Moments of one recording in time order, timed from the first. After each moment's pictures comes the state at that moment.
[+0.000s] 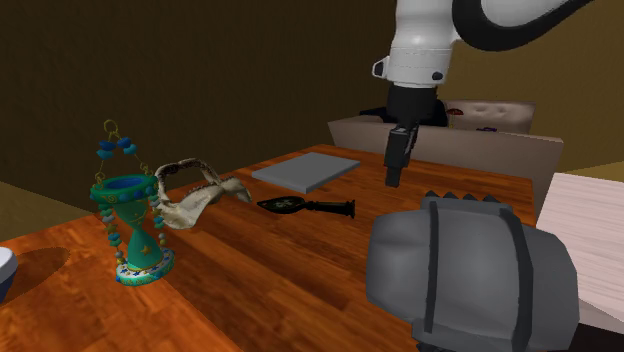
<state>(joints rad) -0.02 -0.52 -0.15 -2.42 -0.19 1.97 0.01</state>
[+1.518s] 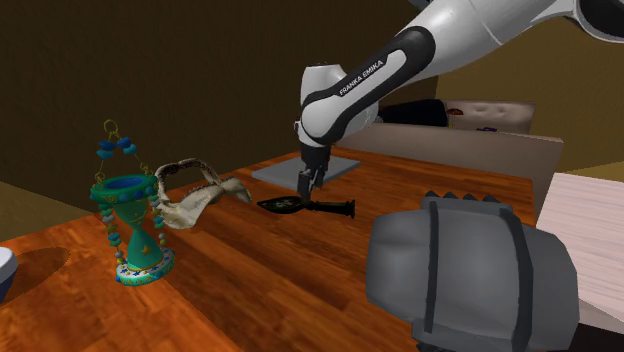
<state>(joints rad) -0.08 0.33 -0.26 -1.85 -0.02 2.35 -0.31</state>
